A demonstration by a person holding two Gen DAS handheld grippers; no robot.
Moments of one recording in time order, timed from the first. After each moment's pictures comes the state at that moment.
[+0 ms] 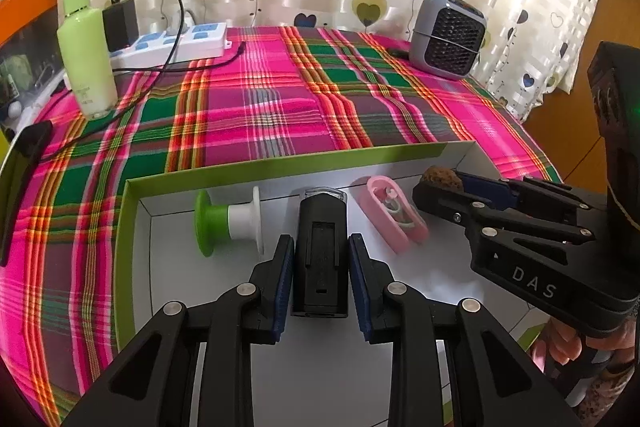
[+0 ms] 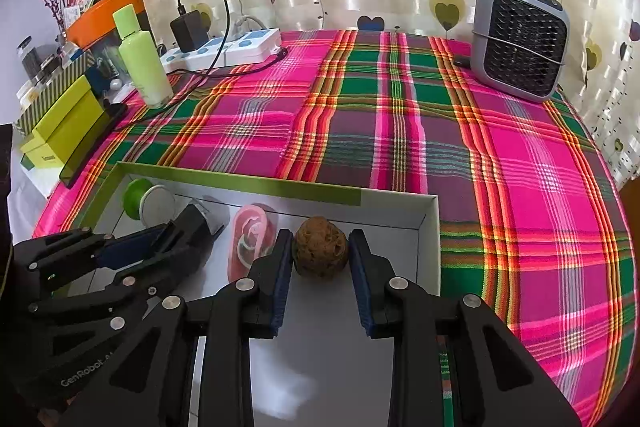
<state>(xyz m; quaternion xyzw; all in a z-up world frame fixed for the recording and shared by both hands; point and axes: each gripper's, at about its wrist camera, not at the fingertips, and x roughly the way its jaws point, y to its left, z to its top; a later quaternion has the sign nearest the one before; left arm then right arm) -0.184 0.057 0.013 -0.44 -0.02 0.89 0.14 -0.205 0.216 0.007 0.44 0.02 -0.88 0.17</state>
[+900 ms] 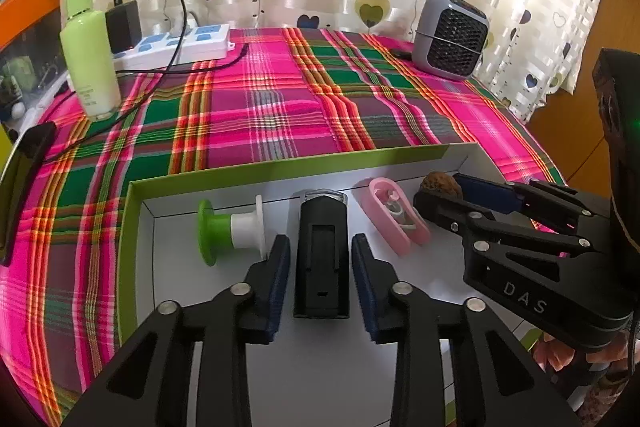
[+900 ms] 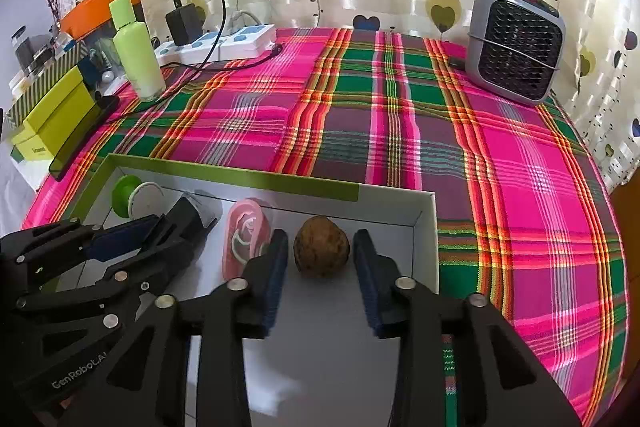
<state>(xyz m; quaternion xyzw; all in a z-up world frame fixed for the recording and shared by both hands) -0.185 0.057 0.015 -0.43 -0.02 0.89 0.13 -0.202 0.210 0.006 0.44 0.04 -0.89 0.15</state>
